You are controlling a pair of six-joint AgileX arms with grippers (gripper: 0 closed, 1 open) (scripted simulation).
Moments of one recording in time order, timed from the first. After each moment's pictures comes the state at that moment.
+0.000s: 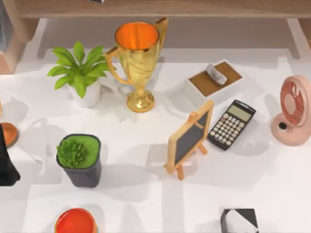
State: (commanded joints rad) left arm 0.00 0.00 0.00 0.00 0.00 0.00; right arm -0.86 2.02 0.61 1.31 -0.64 -1.47
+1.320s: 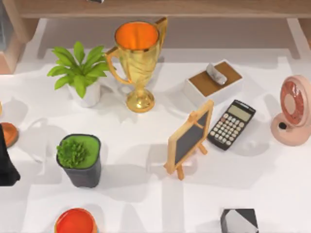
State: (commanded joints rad) left arm 0.00 0.00 0.00 0.00 0.00 0.00; right arm -0.69 2.06 0.51 1.56 -0.66 -1.55
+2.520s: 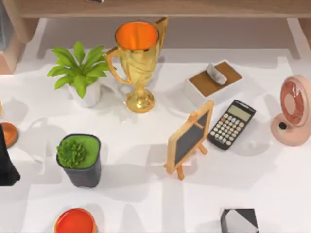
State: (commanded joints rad) left arm 0.00 0.00 0.00 0.00 0.00 0.00; right arm -0.69 2.06 0.51 1.56 -0.66 -1.55
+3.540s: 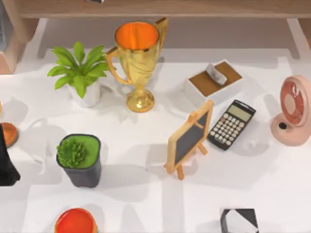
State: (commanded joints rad) left arm 0.00 0.00 0.00 0.00 0.00 0.00; right arm -0.58 2.15 0.73 1.41 -0.54 -1.55
